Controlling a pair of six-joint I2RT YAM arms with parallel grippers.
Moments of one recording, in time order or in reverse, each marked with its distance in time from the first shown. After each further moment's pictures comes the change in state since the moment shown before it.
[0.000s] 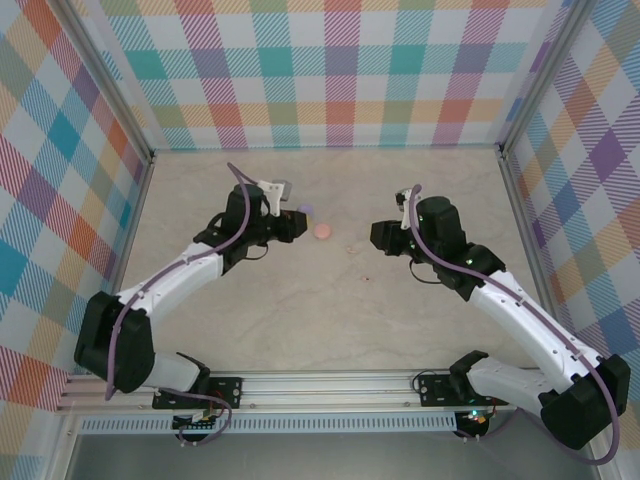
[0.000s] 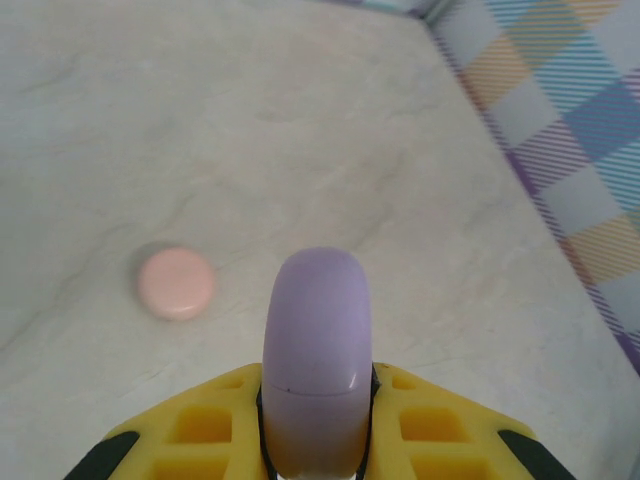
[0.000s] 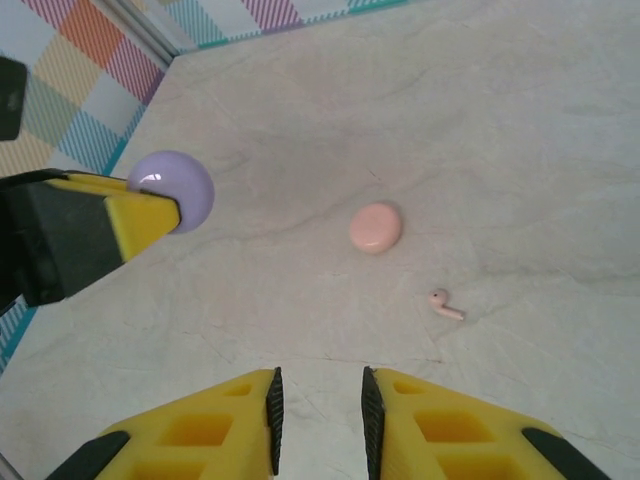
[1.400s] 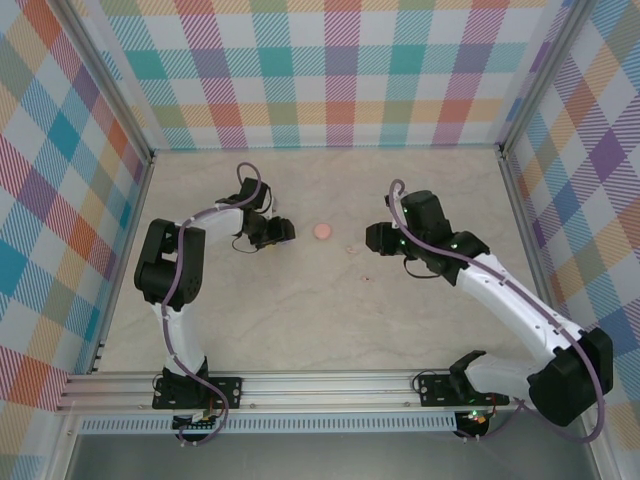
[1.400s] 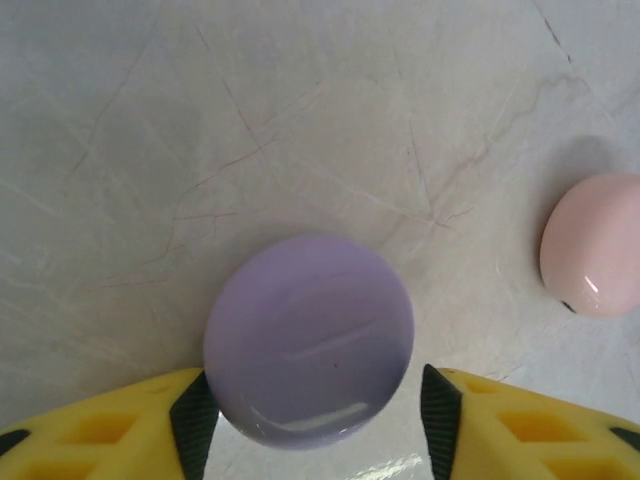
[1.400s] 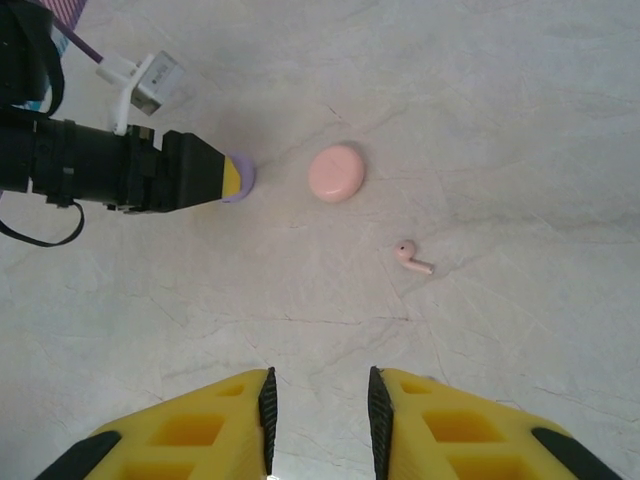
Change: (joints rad) left arm 0.179 0.536 0.296 -0.349 -0.029 -0.001; right arm 0.000 0.145 0.068 -0.097 0.005 -0.027
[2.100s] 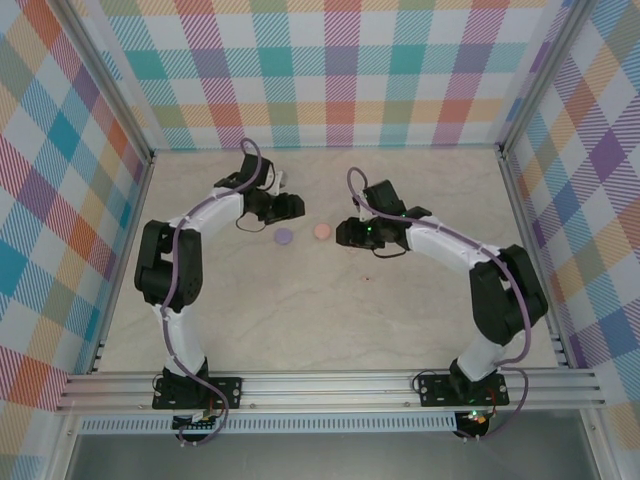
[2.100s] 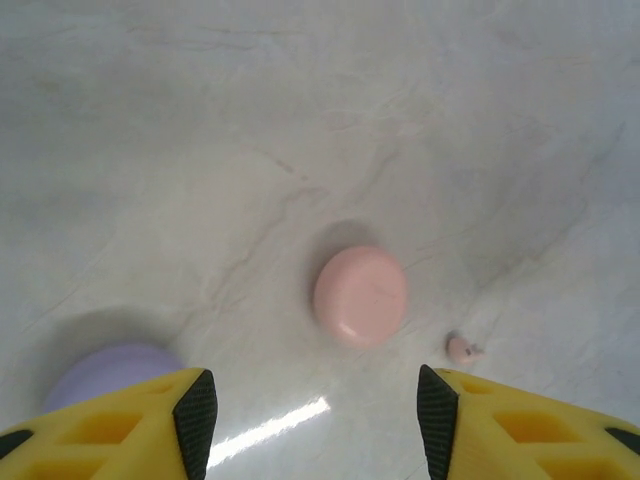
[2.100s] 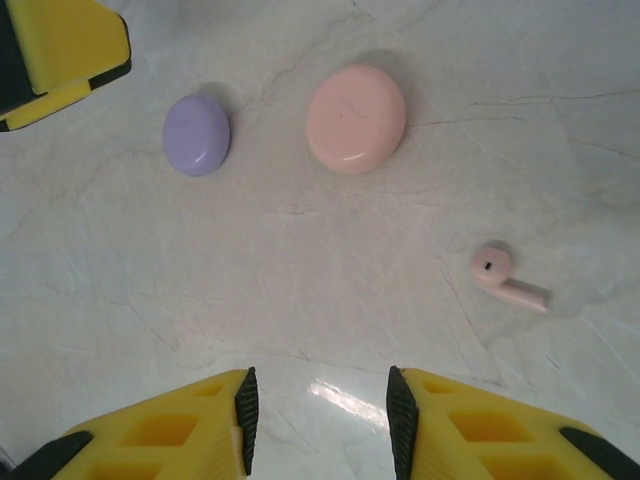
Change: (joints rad) left arm -0.030 0.015 0.218 -0.051 0.134 0.035; right arm -0.027 0.507 0.163 0.131 -0.209 0.103
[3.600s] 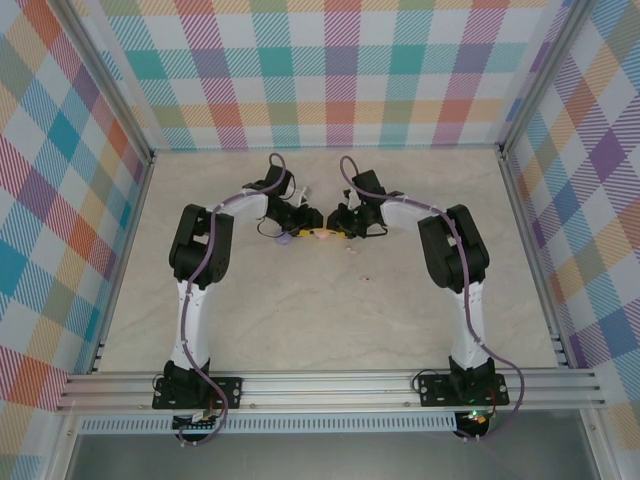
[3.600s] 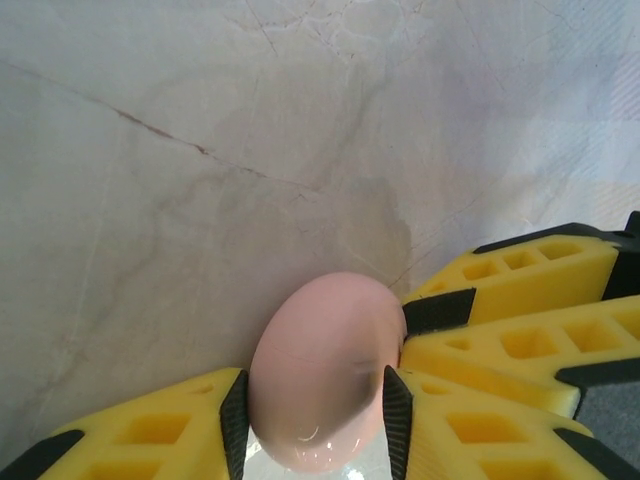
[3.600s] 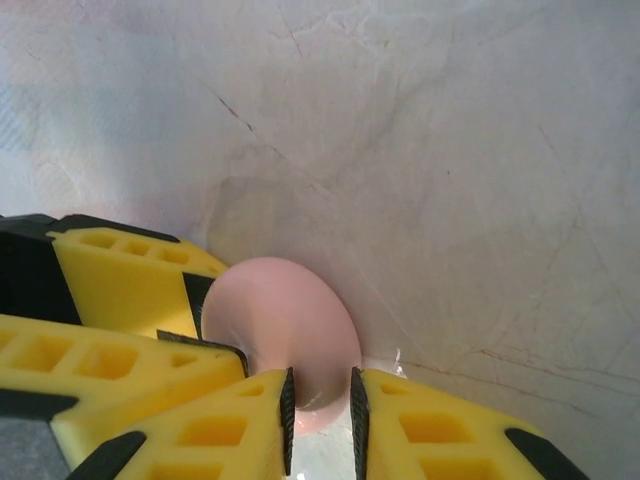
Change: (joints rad) left arm -0.046 0.284 0.148 -0.003 0.241 -0.011; right arm -0.076 0.480 0.342 0.057 -0.192 0.141
